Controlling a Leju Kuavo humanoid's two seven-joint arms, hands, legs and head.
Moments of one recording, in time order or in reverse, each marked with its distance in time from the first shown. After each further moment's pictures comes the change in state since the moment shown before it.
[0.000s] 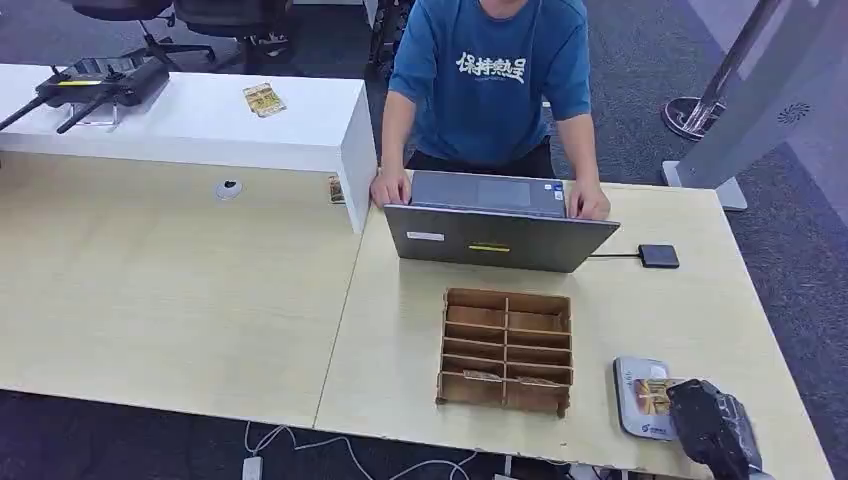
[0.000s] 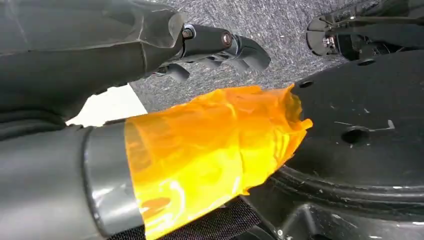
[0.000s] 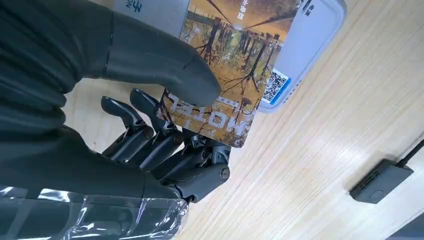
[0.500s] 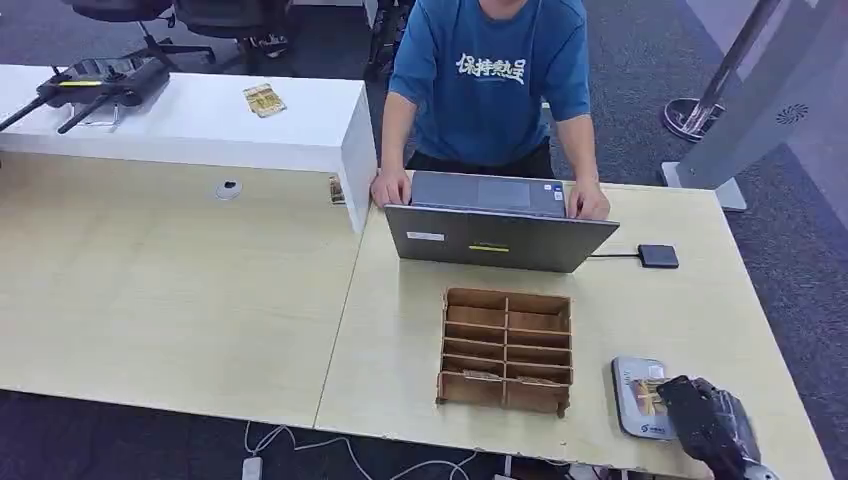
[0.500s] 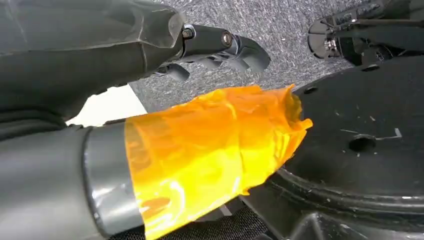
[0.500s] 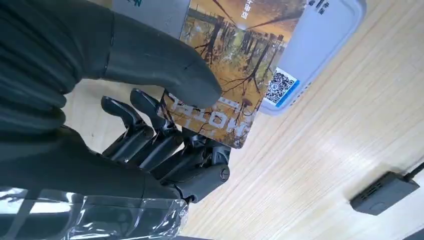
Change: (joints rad) left arm 0.000 0.010 0.000 0.000 -0.016 -0.010 0.000; right arm -0.026 -0.038 0.048 0.014 0.035 0.043 0.043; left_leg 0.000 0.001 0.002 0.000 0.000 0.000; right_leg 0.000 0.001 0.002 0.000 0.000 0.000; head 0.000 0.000
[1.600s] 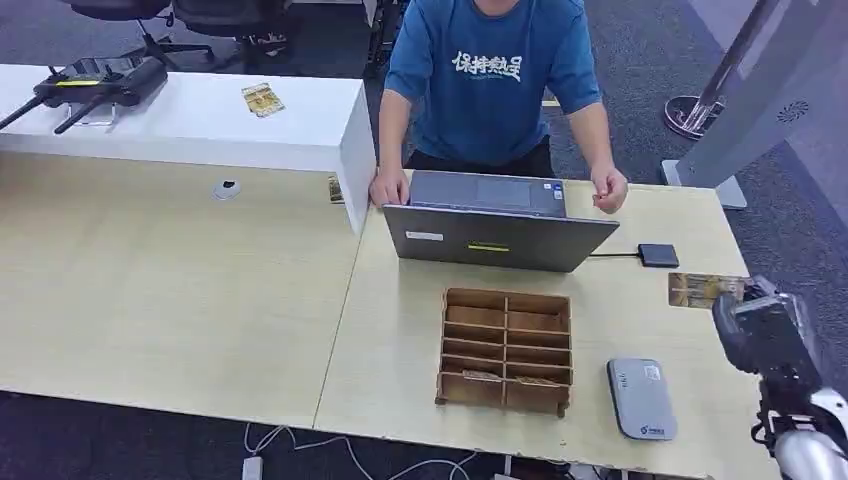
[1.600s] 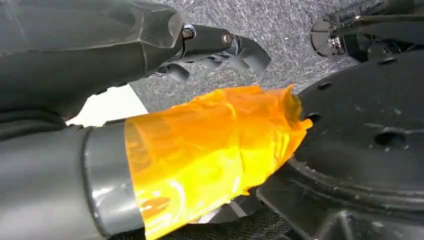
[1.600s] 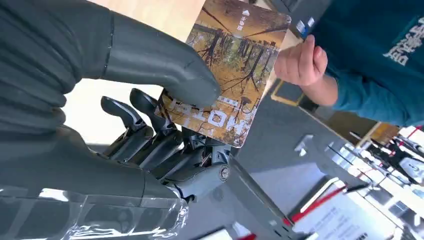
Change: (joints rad) left arm 0.010 0.009 0.000 0.000 -0.030 -0.008 -0.021; right arm -0.225 -0.076 0.013 -0.192 -0.188 -0.052 -0.115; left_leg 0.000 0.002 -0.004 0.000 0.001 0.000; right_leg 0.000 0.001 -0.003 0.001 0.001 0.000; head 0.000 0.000
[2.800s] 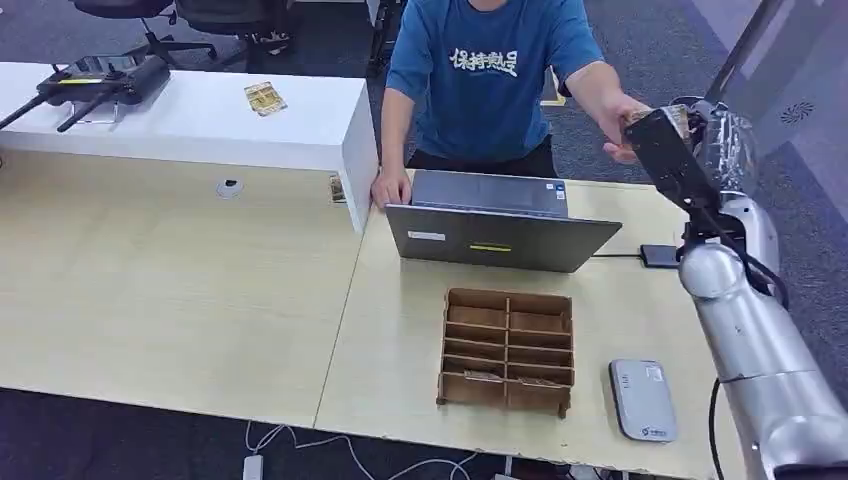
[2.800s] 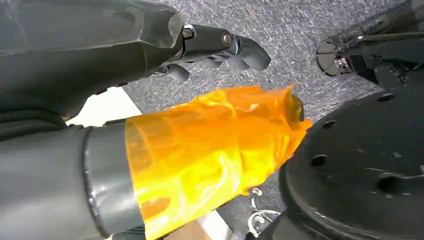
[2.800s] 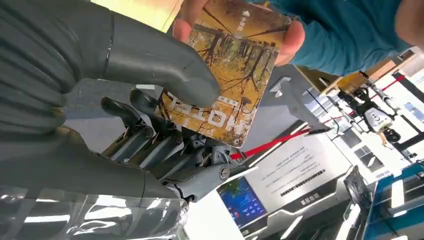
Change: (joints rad) left arm -0.039 0.054 0.000 0.000 -0.134 -0.020 0.012; right arm -0.640 0.228 0.304 0.441 0.315 -0.180 0.208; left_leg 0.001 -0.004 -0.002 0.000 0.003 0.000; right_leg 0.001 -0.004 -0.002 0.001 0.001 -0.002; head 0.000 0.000
